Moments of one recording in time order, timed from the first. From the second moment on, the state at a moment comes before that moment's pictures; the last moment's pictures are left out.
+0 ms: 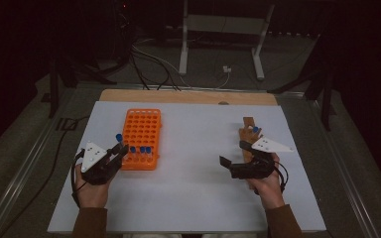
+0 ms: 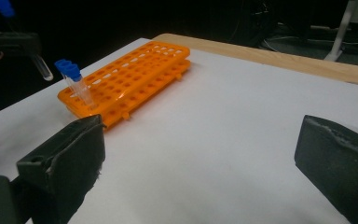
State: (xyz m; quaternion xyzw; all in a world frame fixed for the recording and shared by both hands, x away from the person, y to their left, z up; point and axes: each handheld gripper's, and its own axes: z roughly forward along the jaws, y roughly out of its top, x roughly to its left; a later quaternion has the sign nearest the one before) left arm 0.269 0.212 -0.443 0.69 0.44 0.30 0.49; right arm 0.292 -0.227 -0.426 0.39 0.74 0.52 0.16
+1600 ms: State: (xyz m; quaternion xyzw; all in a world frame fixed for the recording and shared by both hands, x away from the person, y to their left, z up) left arm 0.292 0.211 -0.491 0.73 0.48 0.26 0.41; right arm 0.290 -0.228 -0.427 0.38 0.74 0.53 0.15
